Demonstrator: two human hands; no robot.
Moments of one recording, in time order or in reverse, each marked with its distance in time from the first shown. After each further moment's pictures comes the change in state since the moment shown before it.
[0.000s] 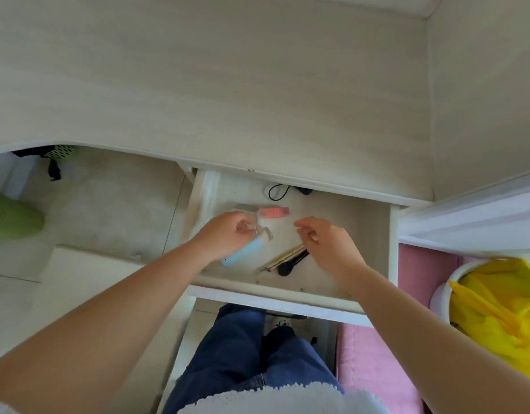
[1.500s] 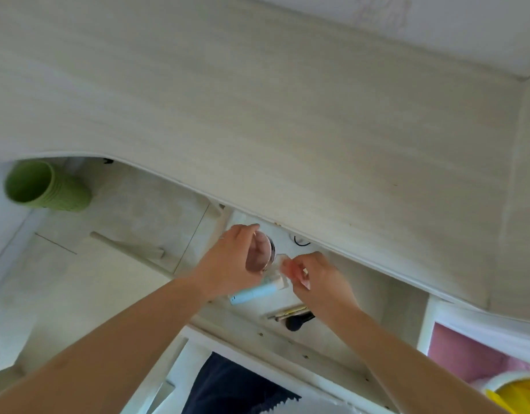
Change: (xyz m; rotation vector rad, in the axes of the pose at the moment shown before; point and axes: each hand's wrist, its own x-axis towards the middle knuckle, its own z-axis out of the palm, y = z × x) left_hand 0.029 -0.014 -0.019 0.146 0.259 0.043; right_hand 0.070 -0.017 0.011 -0.229 -0.128 -0.248
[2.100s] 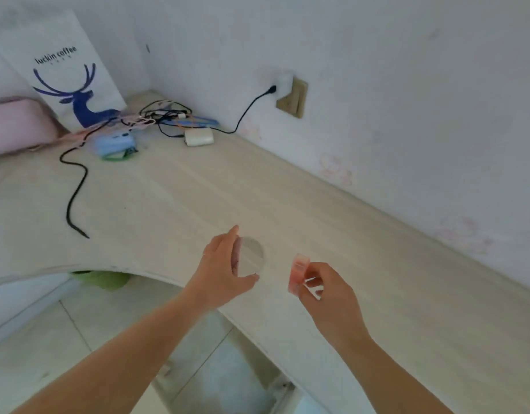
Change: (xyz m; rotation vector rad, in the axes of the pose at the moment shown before) left_hand 0.047 -0.088 -0.244 -0.321 0.647 -0.114; right_hand 0.170 -0.222 -0.109 0.312 0.211 -0.265
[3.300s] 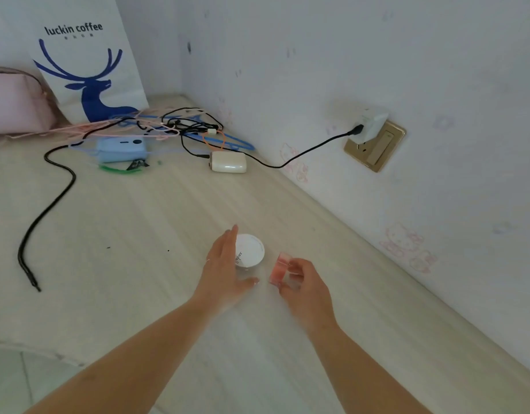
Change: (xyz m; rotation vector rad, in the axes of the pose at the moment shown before) left_hand 0.197 -0.132 0.002 -0.114 0.185 -0.129; right_hand 0.244 -0.021 0.131 0.006 -0.083 0.015
